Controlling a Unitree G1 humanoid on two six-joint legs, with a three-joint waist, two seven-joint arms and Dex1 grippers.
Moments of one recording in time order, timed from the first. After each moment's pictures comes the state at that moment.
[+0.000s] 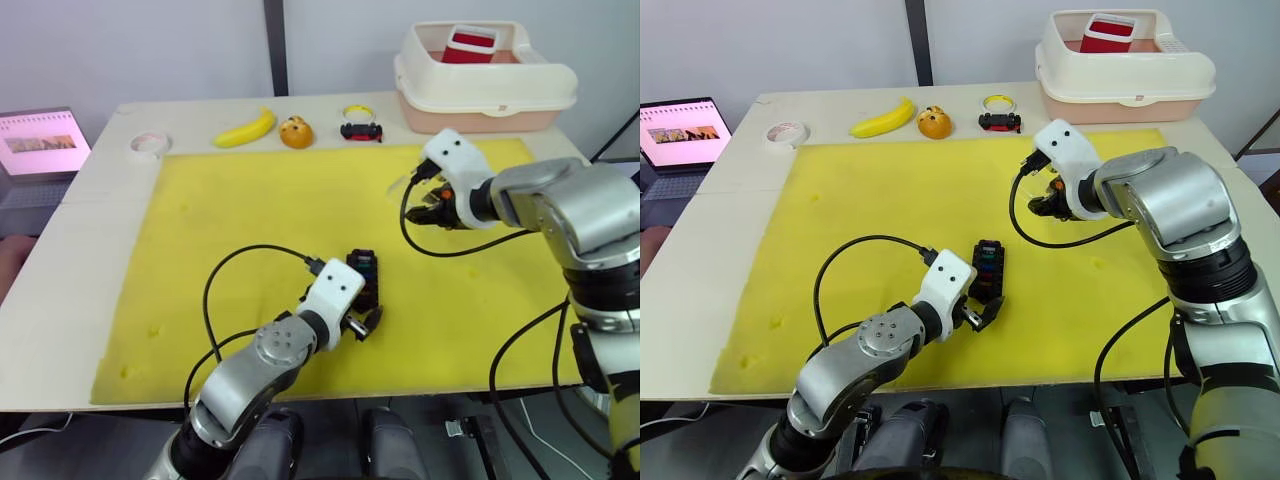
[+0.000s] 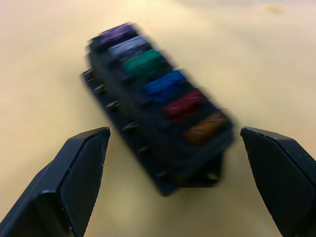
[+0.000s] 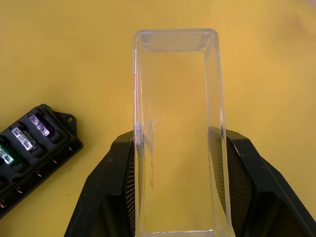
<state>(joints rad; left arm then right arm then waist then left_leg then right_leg) -0.25 0.11 -0.50 -0.59 -0.21 1.03 -0.04 -1.00 -0.81 0.25 -0.22 0.35 1.47 0.62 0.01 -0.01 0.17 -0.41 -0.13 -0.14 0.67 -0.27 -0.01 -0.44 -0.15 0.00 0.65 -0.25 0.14</state>
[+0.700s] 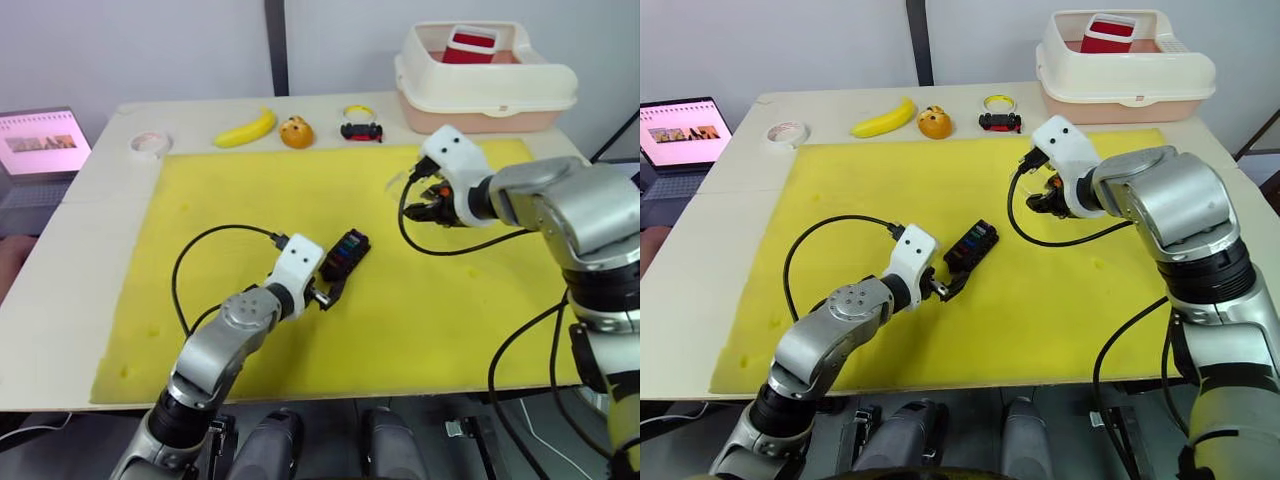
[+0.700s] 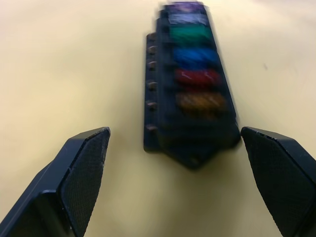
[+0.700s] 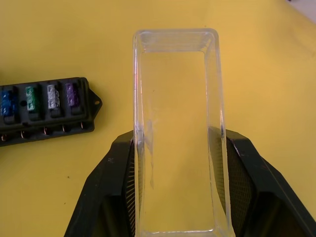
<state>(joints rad) -0.33 0.28 -0.31 -0.46 -0.23 0.95 -0.28 -0.97 -0.79 0.23 -0.23 0.35 1.44 0.59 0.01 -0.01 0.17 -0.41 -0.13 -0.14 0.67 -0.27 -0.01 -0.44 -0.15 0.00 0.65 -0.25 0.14</state>
